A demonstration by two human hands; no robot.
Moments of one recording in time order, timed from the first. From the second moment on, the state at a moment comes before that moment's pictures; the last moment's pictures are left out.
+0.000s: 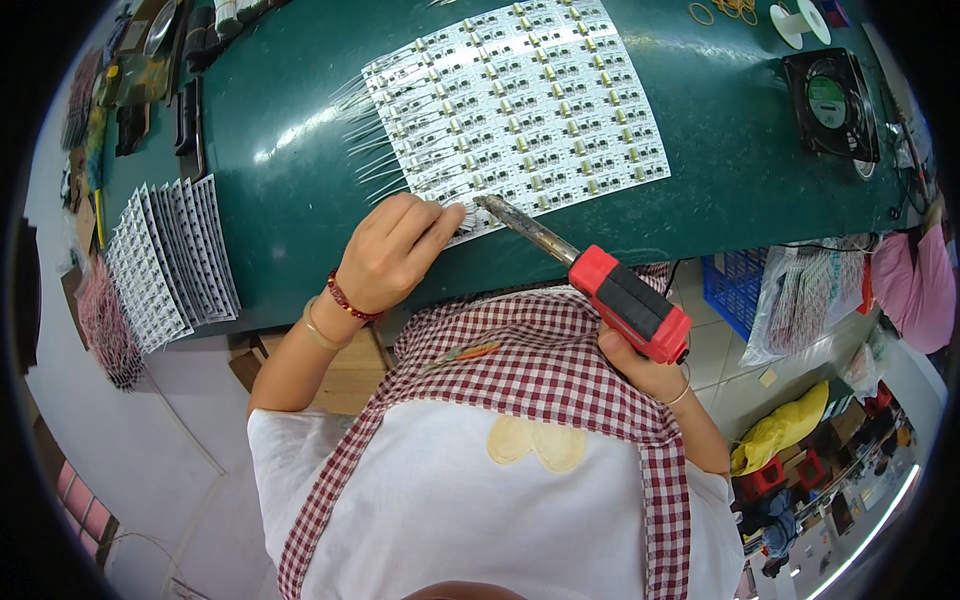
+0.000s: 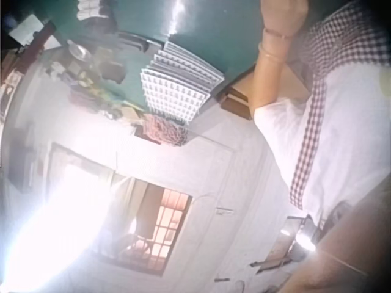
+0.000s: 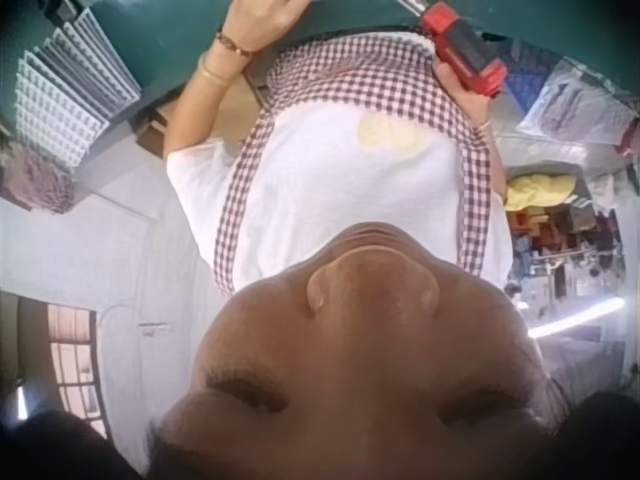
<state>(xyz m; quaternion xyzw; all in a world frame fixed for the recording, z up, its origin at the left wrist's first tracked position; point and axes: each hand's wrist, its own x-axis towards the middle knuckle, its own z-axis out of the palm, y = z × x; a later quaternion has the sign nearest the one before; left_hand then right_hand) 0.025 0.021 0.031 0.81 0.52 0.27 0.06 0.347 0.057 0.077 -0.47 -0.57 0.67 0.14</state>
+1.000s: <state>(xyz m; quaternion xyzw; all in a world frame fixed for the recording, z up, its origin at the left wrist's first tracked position) 0.027 0.018 0.024 0.82 0.51 0.28 0.03 0.345 0.052 0.069 -0.45 -0.67 0.56 0.16</state>
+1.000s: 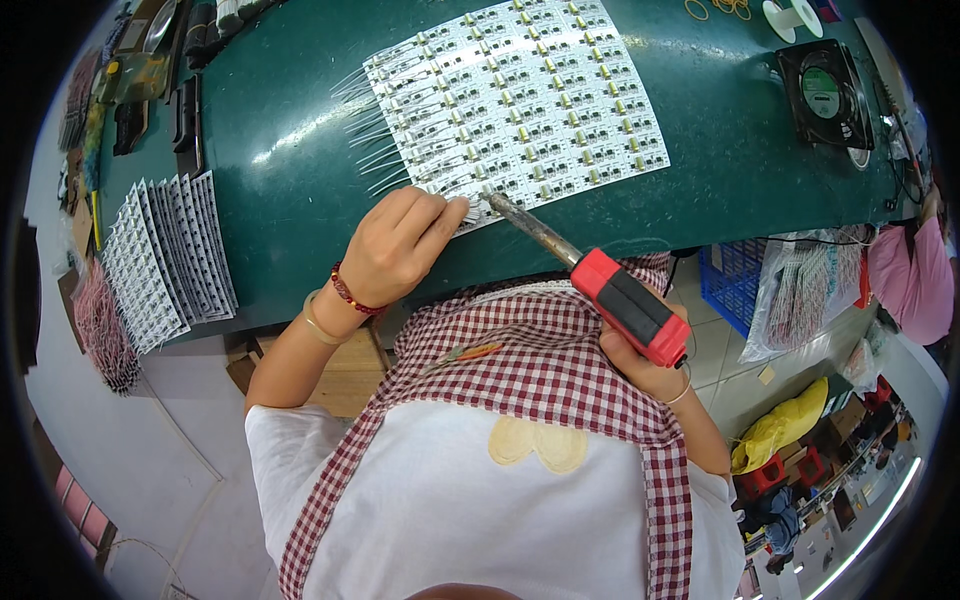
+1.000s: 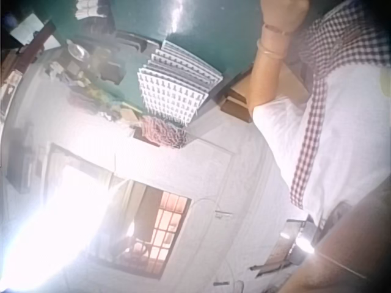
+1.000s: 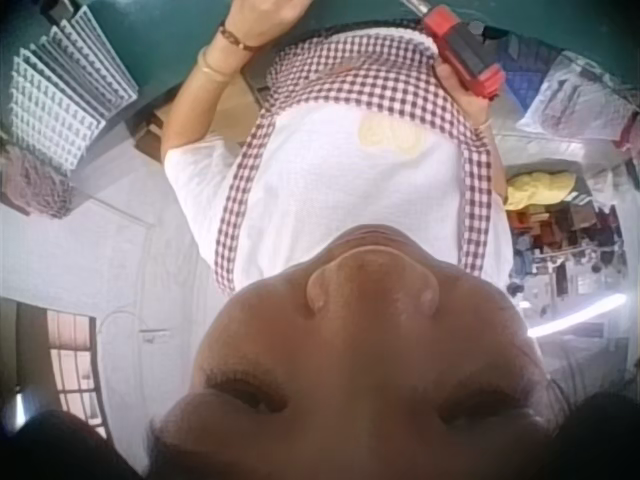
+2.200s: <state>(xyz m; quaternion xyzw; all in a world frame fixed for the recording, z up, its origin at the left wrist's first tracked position) 0.024 0.019 0.025 0.81 0.51 0.28 0.06 0.336 0.060 0.074 -0.40 -0.77 0.48 0.15</state>
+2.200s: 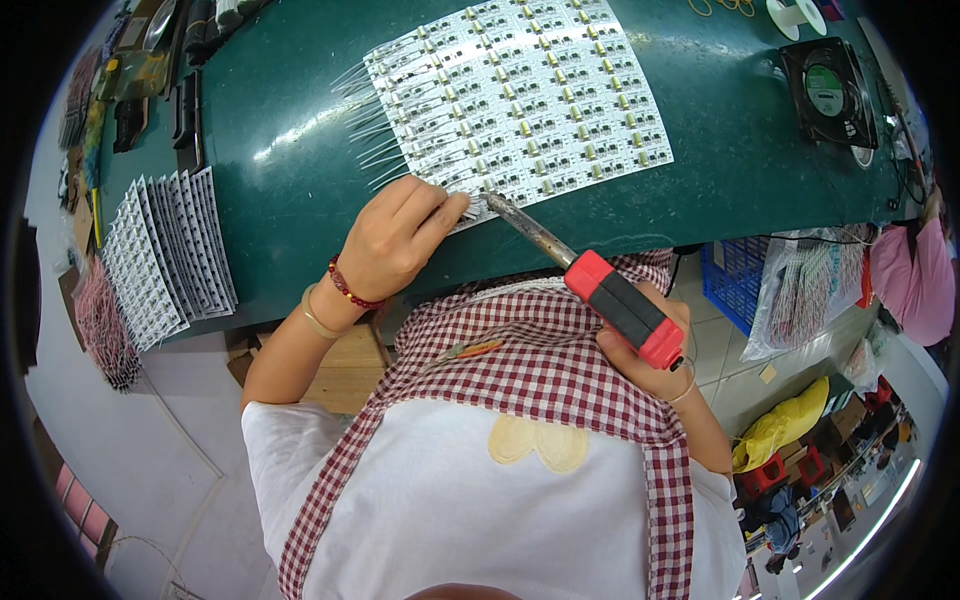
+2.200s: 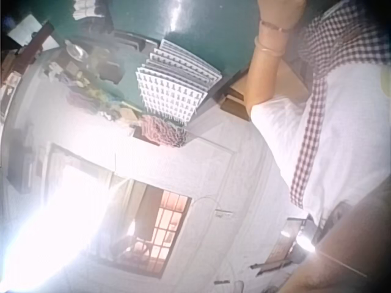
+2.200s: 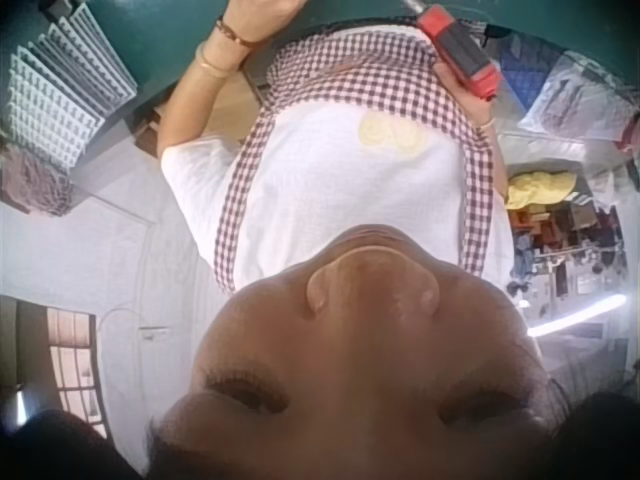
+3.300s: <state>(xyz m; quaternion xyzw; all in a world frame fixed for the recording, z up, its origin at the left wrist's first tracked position) 0.029 0.018 0.026 0.80 0.53 0.27 0.05 0.343 0.056 0.066 -0.43 -0.74 0.49 0.16</state>
